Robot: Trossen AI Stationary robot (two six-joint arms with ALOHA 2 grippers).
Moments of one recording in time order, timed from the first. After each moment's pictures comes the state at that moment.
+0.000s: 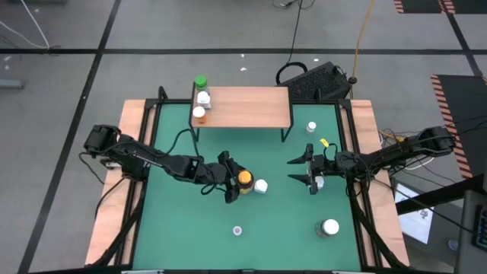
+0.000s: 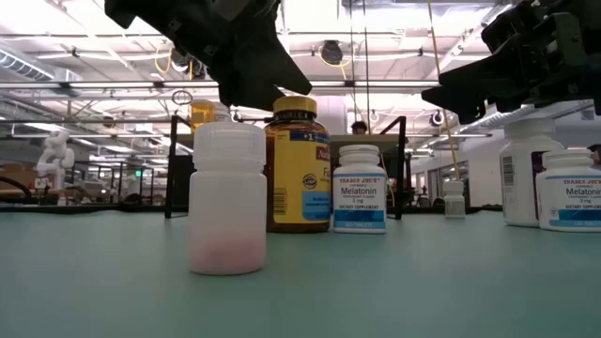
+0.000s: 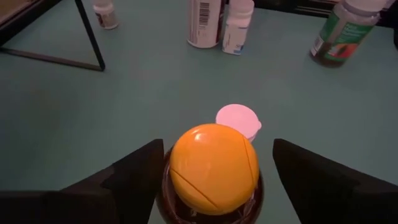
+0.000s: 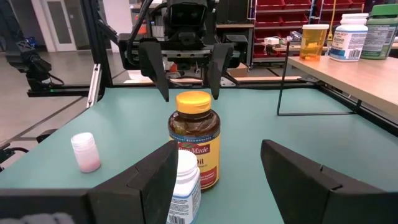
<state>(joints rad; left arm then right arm) -0.21 1.58 0.93 0.08 -0.29 -0.27 0.15 0.93 0.04 0.83 0.13 0.05</state>
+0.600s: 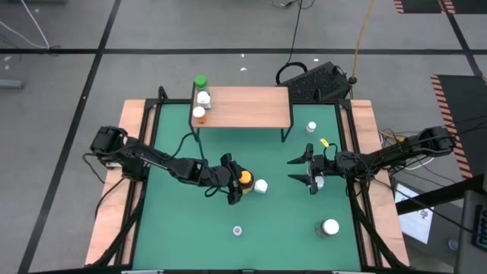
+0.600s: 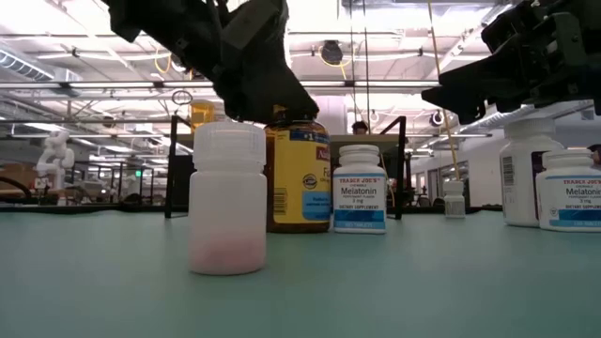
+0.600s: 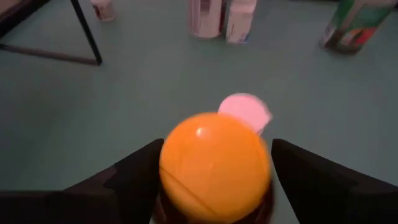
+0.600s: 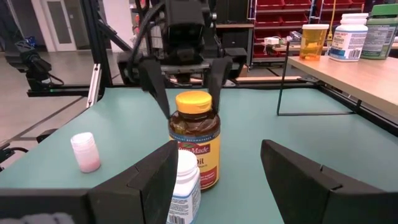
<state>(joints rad) -0.21 1.65 0.93 0.12 -0.31 -0.24 0.15 0.93 0.04 0.83 0.13 0.05</state>
